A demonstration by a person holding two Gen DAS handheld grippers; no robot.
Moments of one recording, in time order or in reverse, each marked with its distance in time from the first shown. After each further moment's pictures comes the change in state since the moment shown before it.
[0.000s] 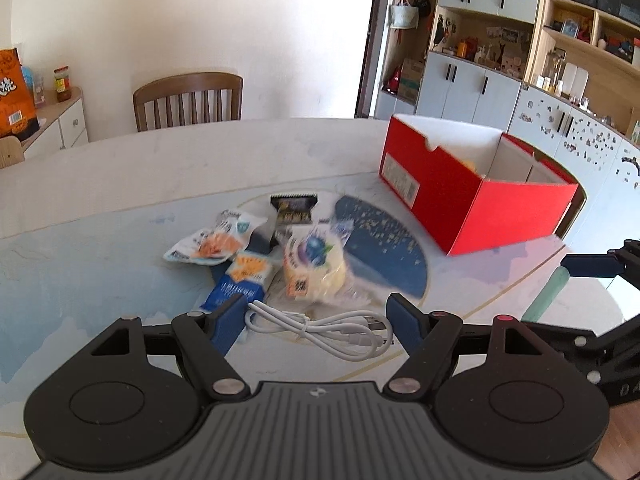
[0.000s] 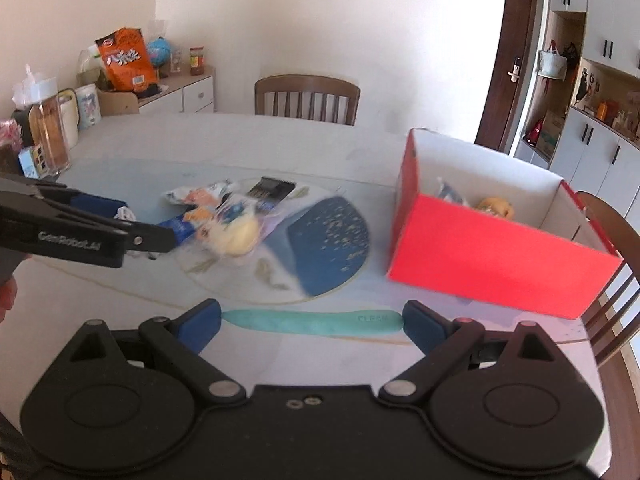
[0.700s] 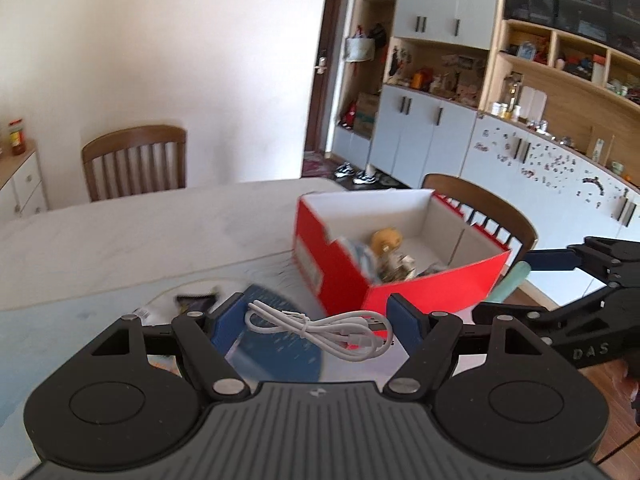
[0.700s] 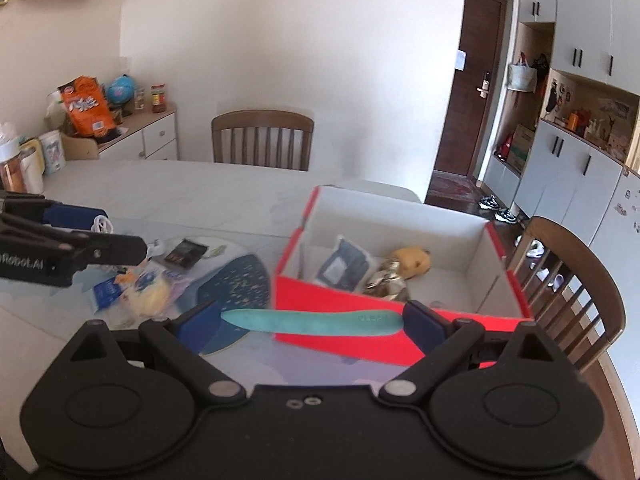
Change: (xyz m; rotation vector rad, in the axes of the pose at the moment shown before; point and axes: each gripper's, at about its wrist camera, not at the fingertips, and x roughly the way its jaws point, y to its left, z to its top) left arm -0.008 -0.096 0.084 0.048 -0.104 -0.107; right arm -0.031 -0.107 0.051 0.033 -0.066 -0.056
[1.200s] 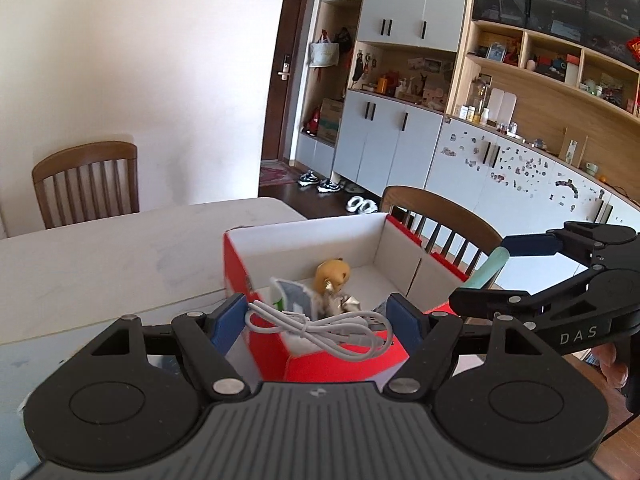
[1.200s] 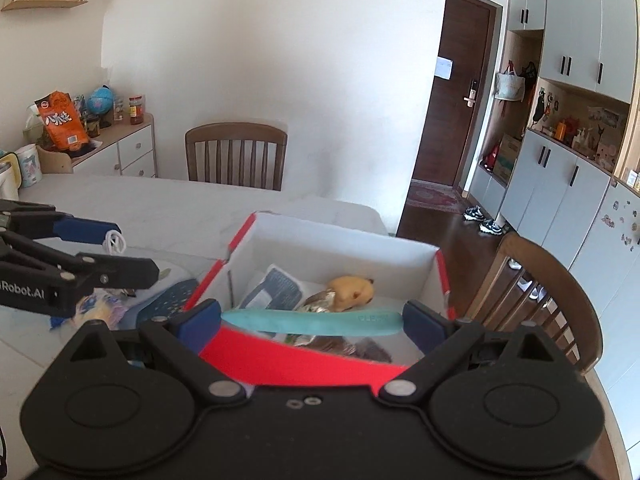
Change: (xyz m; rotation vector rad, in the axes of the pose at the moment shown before) left arm 0.063 -0.055 0.044 0.025 -0.007 -0.080; right arm 0.014 -0.072 0.025 -0.011 -0.029 -0.028
